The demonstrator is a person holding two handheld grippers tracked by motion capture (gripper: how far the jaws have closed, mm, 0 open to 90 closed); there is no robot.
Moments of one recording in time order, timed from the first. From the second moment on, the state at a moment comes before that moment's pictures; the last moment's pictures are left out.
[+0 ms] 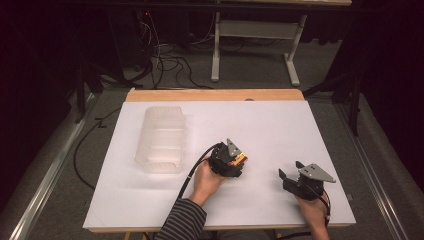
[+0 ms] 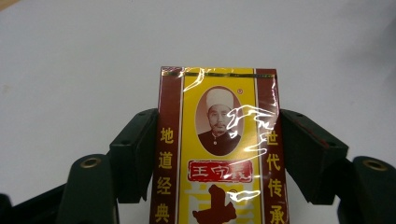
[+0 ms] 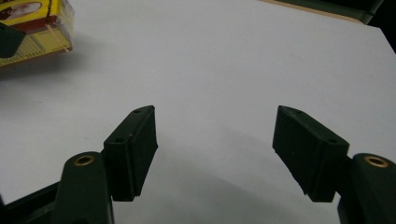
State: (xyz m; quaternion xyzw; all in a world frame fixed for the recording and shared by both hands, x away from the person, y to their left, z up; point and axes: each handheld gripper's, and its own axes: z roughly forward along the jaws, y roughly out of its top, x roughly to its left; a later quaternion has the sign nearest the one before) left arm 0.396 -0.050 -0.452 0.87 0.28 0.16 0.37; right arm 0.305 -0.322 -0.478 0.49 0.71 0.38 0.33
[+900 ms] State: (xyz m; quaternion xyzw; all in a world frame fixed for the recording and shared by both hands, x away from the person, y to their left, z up) left arm 0.385 -0.012 -0.422 0.84 0.31 0.17 0.42; right arm 0.306 -0.322 -0.478 0.49 0.71 0.38 0.33
